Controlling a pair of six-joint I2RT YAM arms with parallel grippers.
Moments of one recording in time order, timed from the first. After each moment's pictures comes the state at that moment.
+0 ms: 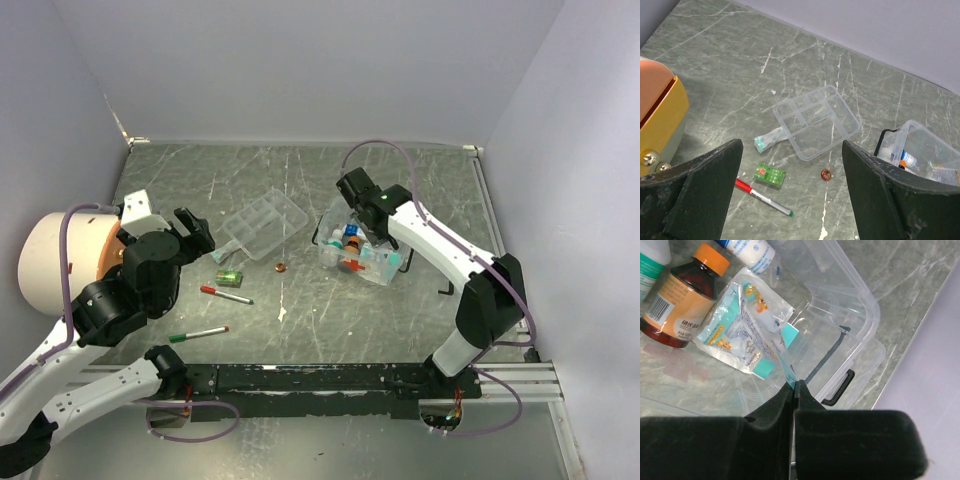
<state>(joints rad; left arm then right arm) -0.81 0.70 1.00 -0.67 -0.89 -0.63 0.60 1.62 1.38 -0.98 0.49 -0.02</state>
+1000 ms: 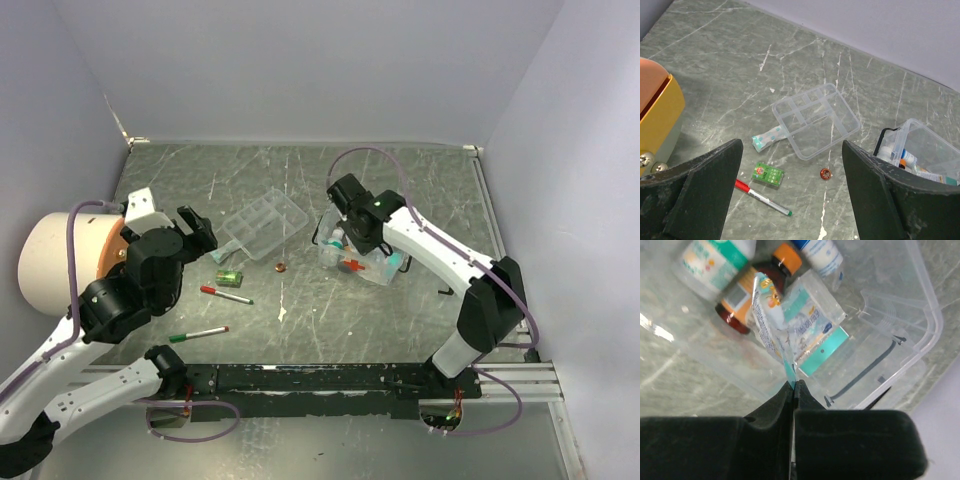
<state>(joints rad) -0.79 0.72 1.00 -0.66 -0.86 -0.63 0.68 1.60 1.37 -1.00 0.35 -0.02</state>
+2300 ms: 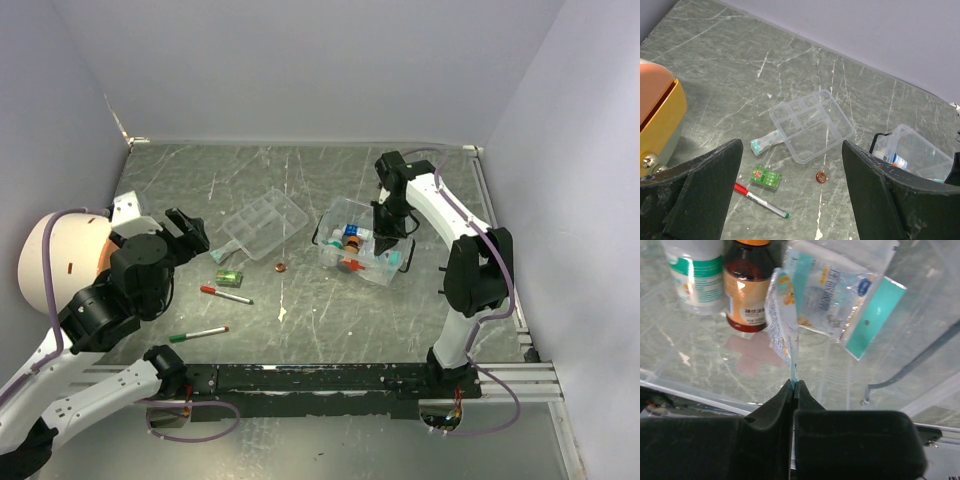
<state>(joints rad) -0.78 0.66 1.00 -0.65 -0.85 -0.62 0.31 1.82 1.54 -1.19 -0.17 0.37</state>
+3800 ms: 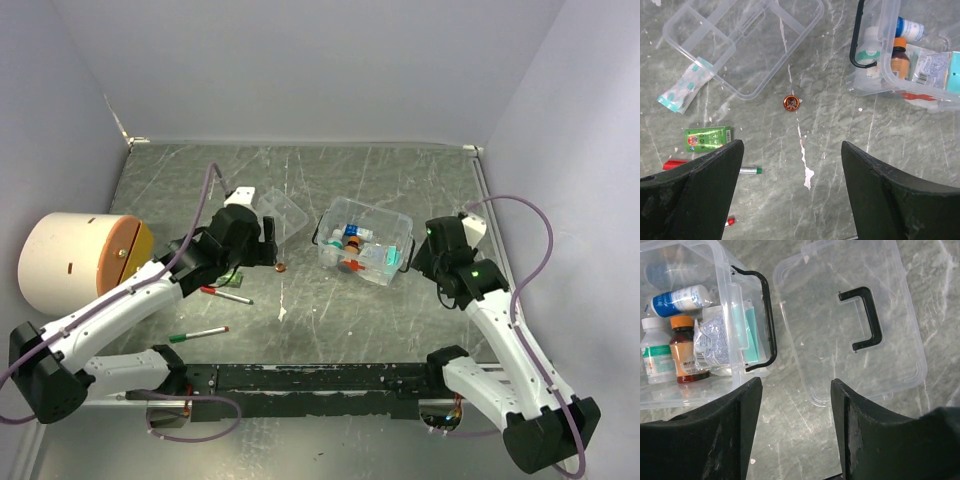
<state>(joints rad) -0.77 1.12 0.99 -0.56 -0.34 -0.53 0.31 0.89 0.86 -0.86 0.43 0.68</state>
